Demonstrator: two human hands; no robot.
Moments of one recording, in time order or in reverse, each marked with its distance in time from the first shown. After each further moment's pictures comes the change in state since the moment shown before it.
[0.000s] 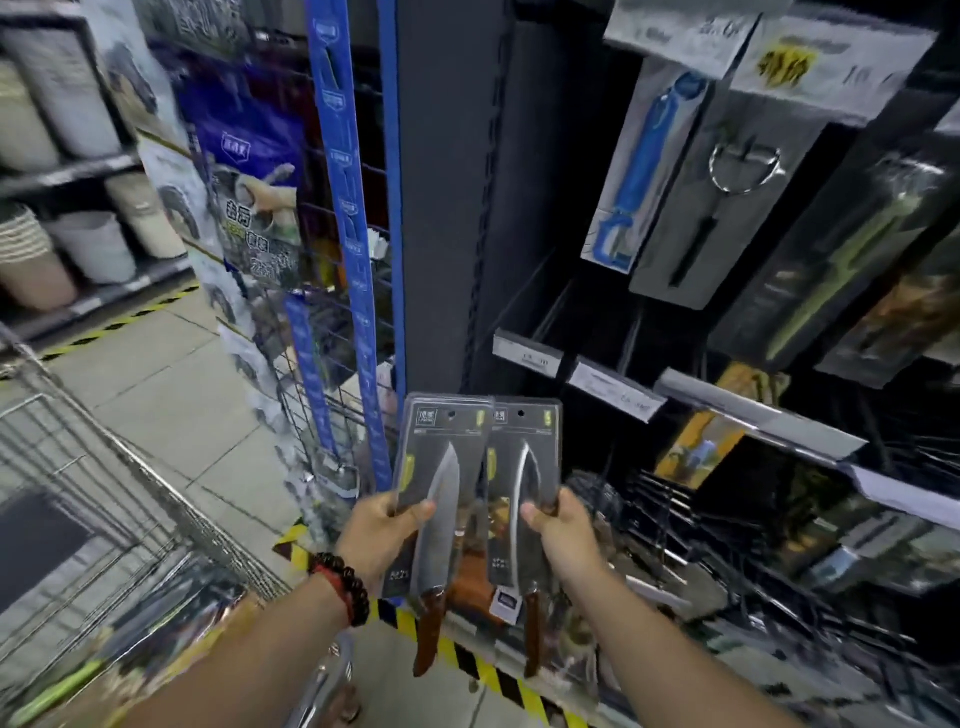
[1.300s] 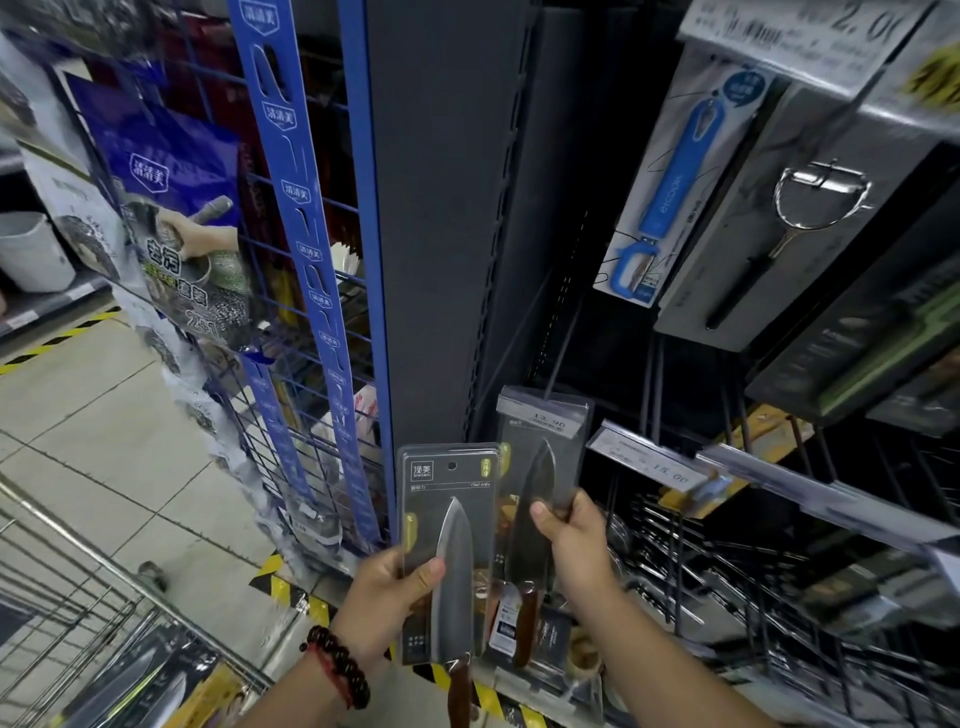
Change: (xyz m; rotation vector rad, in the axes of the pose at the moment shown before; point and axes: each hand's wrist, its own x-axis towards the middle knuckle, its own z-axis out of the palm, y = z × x) left_hand 0.051 0.002 -0.002 -0.226 -0.205 -0.062; right_hand 0.081 -0.019 0.019 0.195 0.128 -0.058
